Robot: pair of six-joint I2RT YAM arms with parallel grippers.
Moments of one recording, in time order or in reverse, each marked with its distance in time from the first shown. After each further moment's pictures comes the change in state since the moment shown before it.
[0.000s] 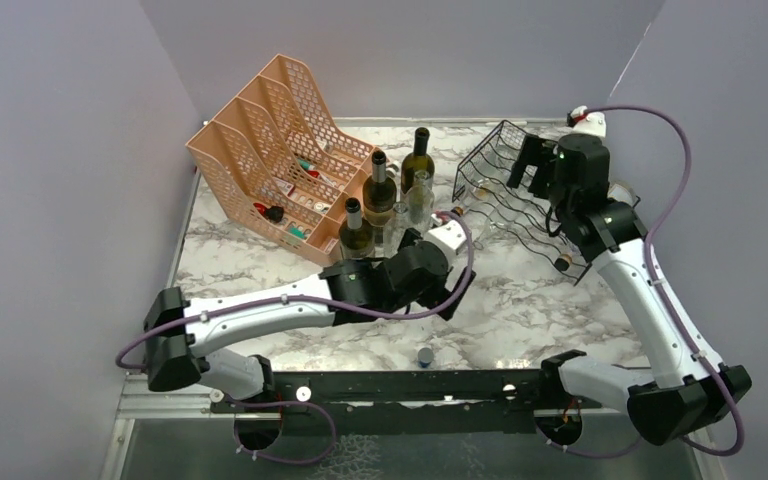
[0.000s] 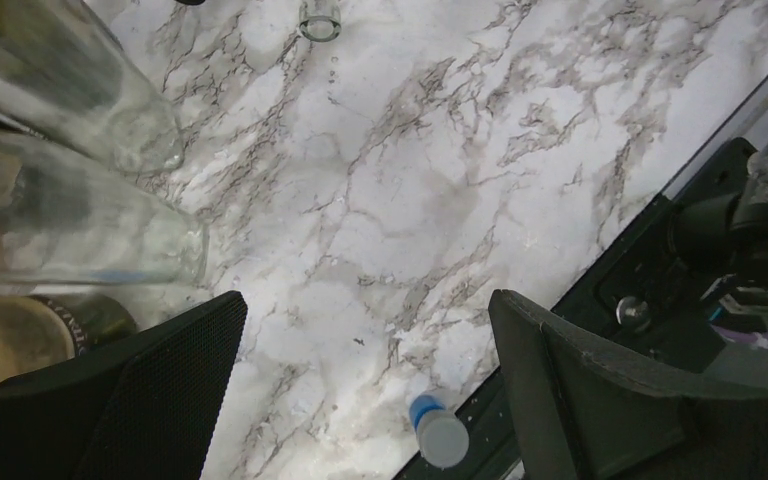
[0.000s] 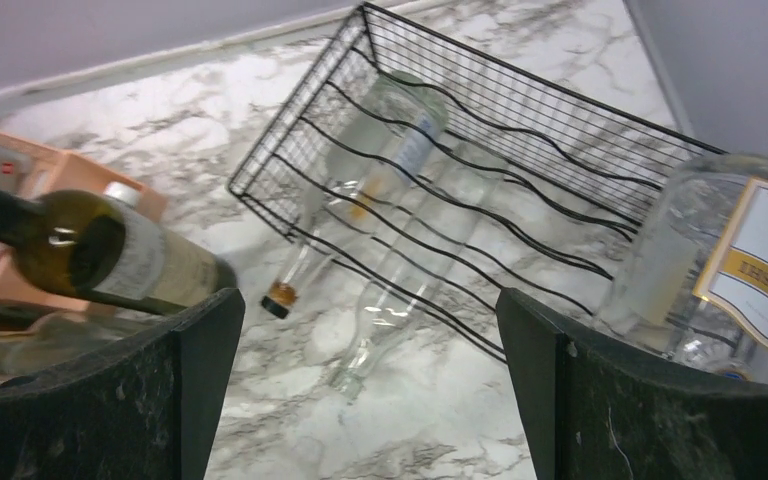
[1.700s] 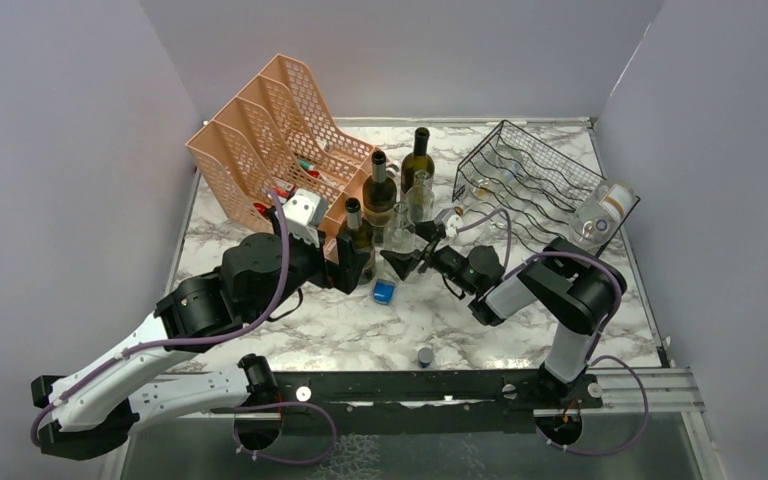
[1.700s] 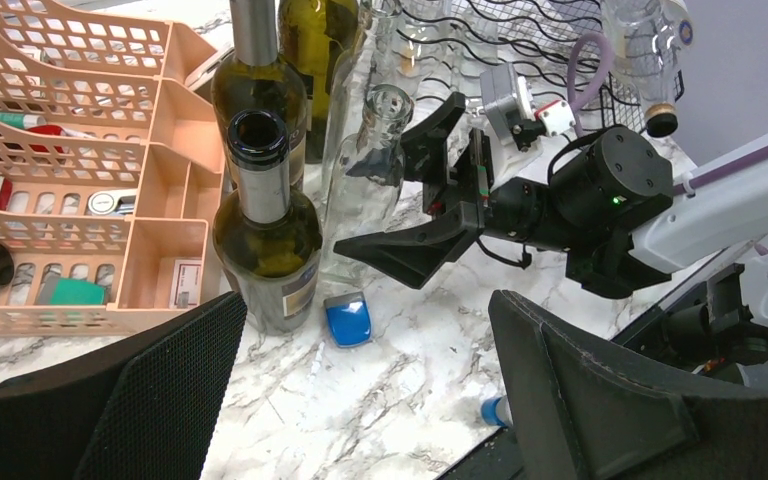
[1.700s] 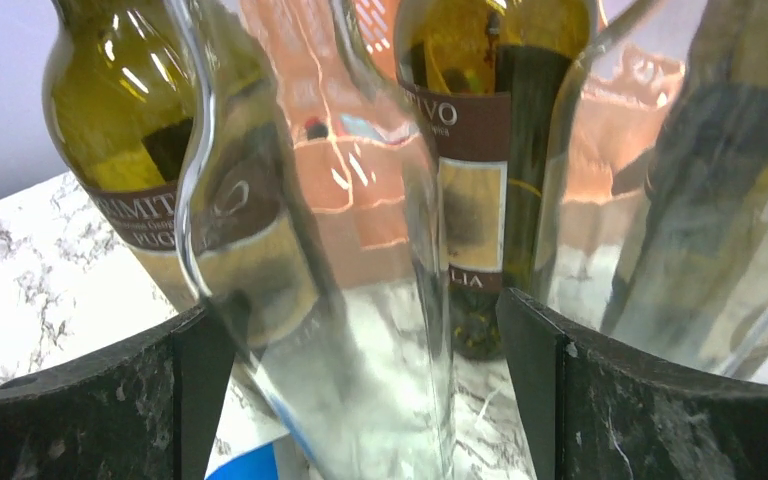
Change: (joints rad) left arm 0.181 -0.583 -0.059 -0.212 -0.085 0.037; right arm 0.402 0.690 -0.757 2.015 -0.603 -0.139
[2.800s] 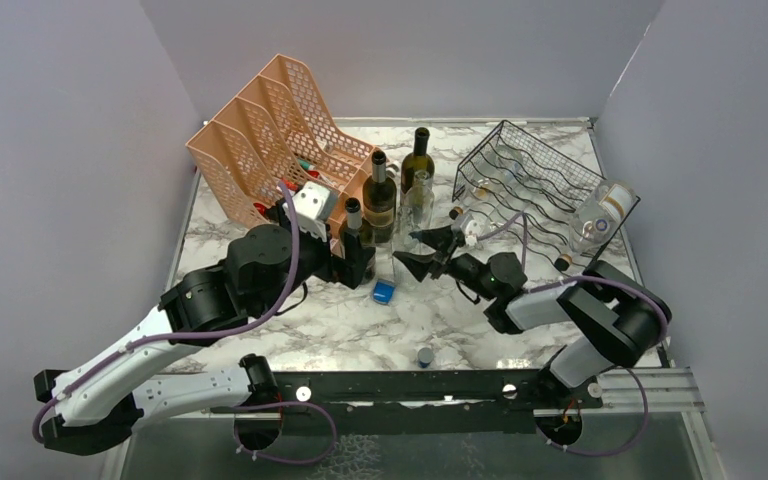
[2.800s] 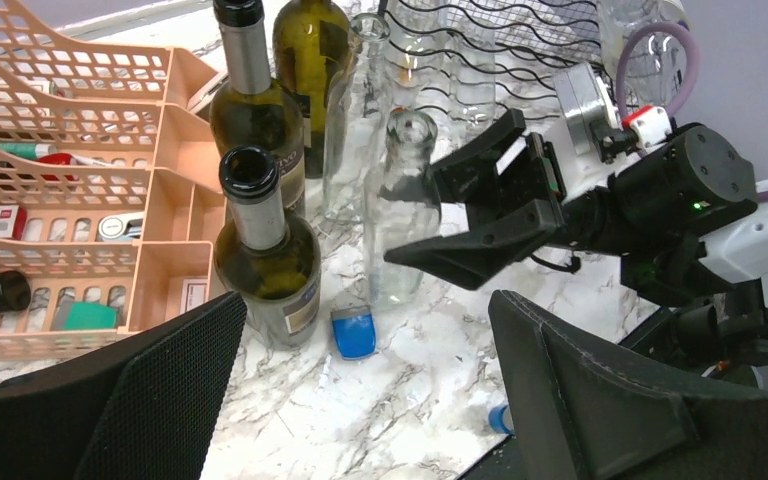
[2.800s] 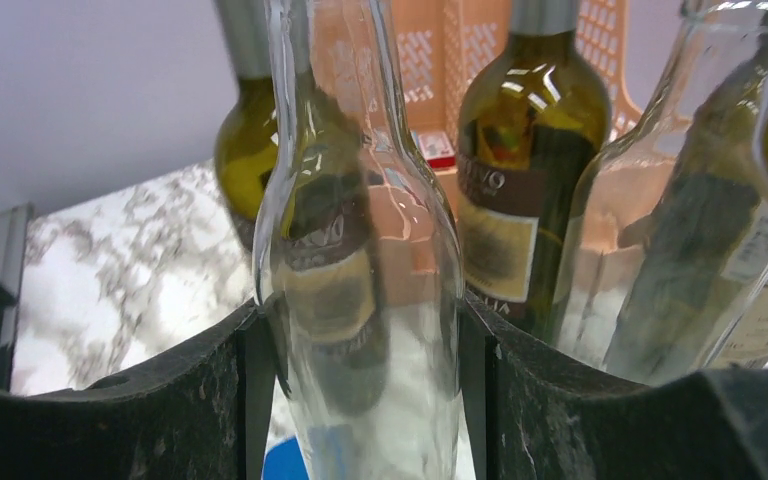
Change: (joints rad) left arm 0.000 0.072 0.068 0.000 0.018 0.055; right arm -0.002 -0.294 -0.141 -0.102 -0.093 -0.021
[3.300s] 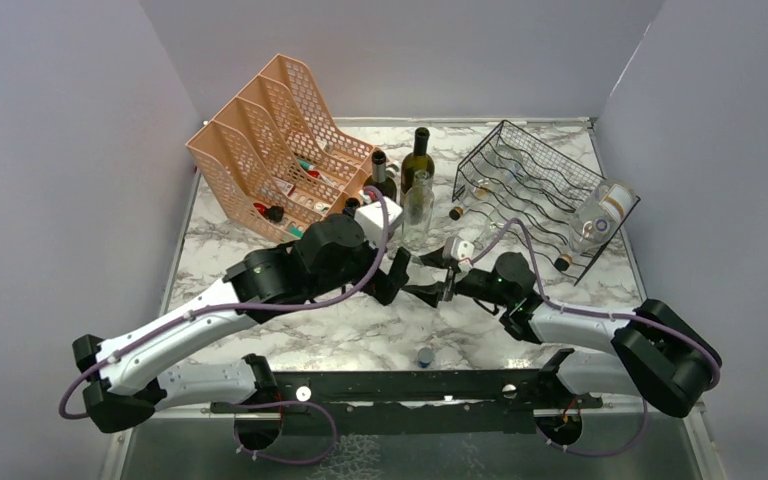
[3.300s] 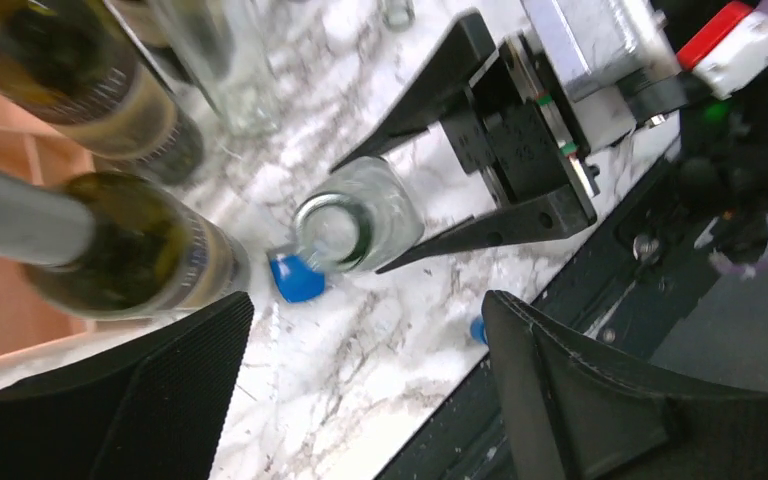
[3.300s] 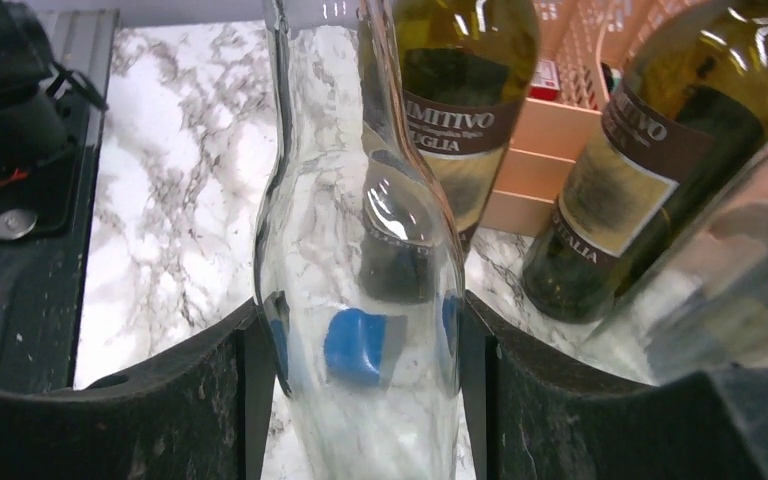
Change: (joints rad) left arm 0.000 0.246 -0.022 -0.023 0.257 0.033; right arm 0.000 -0.268 0.006 -0.493 -0.285 -0.273
